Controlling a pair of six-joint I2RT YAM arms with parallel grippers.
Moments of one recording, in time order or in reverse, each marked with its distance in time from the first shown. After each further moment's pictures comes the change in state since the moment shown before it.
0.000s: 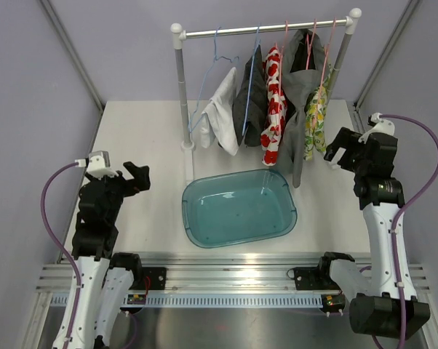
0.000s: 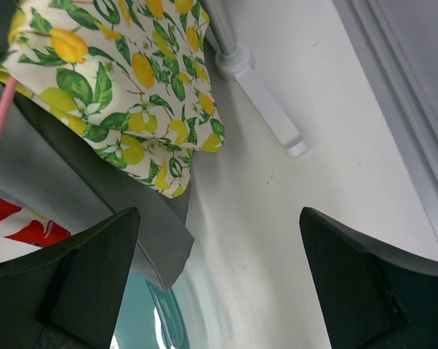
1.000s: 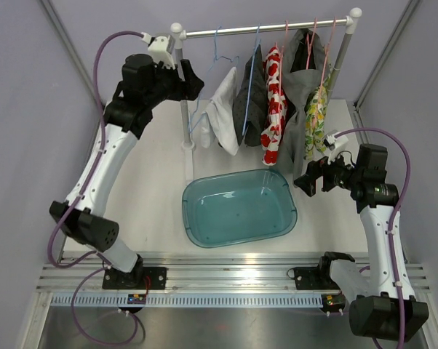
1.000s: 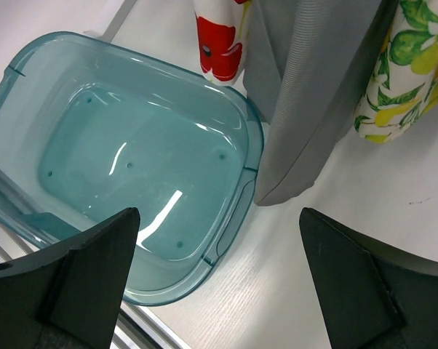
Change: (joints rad) left arm -0.297 1.056 1.201 -0.116 0.184 0.087; right arm 0.000 -0.029 -0.080 -0.182 -0.712 -0.534
